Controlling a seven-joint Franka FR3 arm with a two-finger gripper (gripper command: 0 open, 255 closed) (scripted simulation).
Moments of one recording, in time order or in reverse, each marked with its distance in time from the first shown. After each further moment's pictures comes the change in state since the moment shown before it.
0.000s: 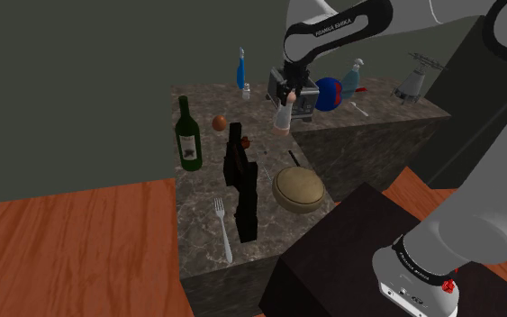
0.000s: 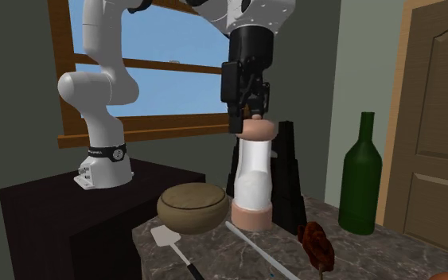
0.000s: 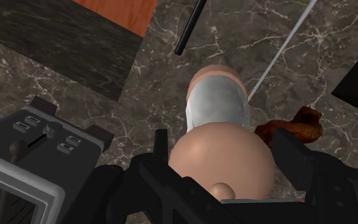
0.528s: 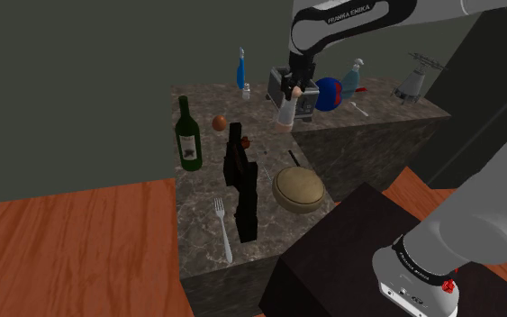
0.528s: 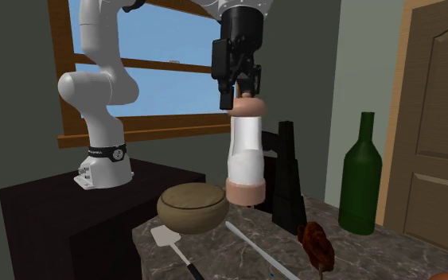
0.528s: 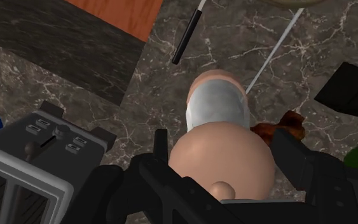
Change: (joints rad) arm 0.010 -0.106 0.007 -0.044 -0.001 -0.064 0.006
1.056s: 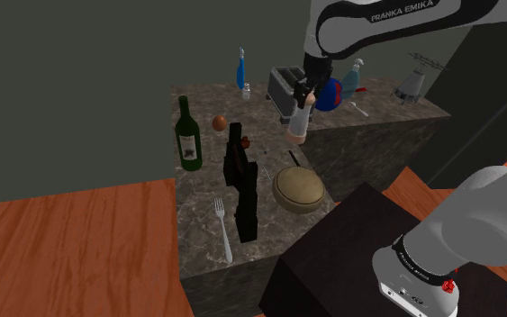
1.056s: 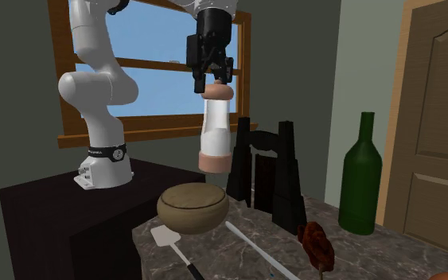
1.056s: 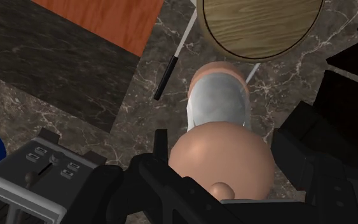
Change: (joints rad) arm 0.037 -0.299 0.041 -0.264 -0.006 -0.050 0.074
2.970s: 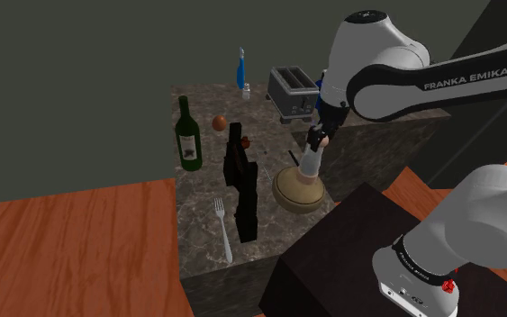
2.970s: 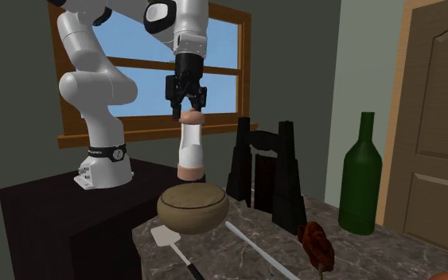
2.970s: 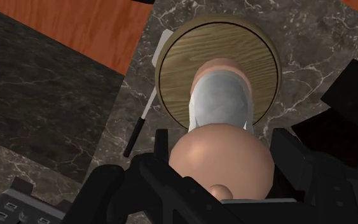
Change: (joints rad) arm 0.058 -0.325 0.088 -0.443 0.035 0.096 0.136
